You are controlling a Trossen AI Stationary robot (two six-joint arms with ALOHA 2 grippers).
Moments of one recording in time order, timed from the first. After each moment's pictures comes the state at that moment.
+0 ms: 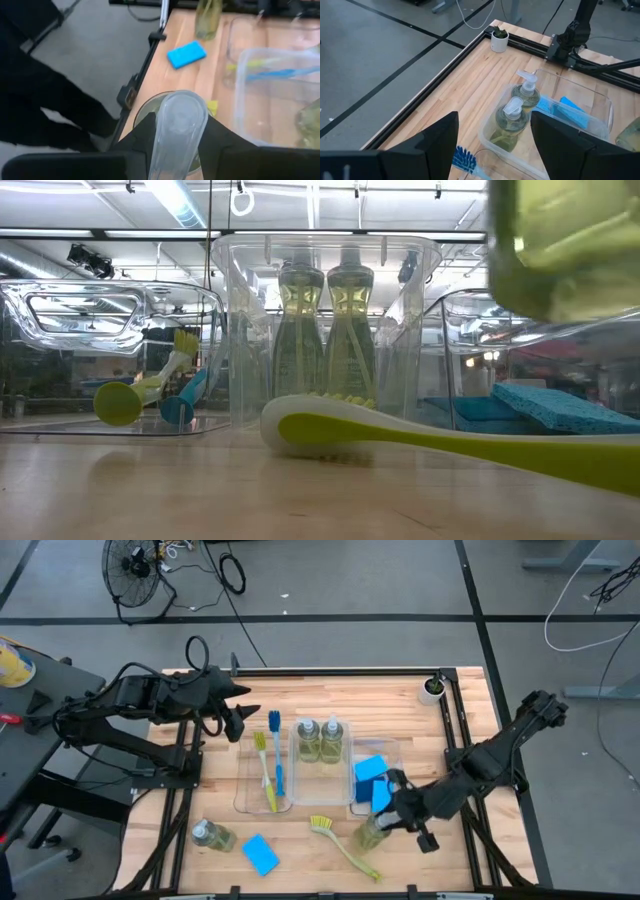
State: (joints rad) left arm -0.05 1.09 1.51 -0.98 -0.47 -0.36; right arm 0.64 1.32 1.33 -0.66 0.17 0.30
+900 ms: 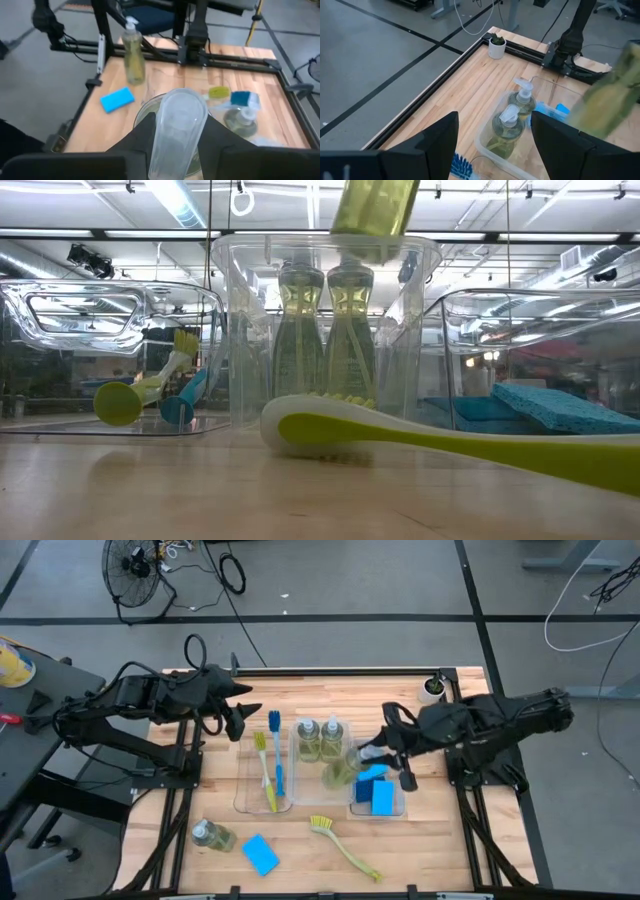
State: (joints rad) left arm -0.05 1.09 1.51 -0.94 -0.47 -0.36; right arm 0.29 1.29 1.55 -0.75 0.12 0.04
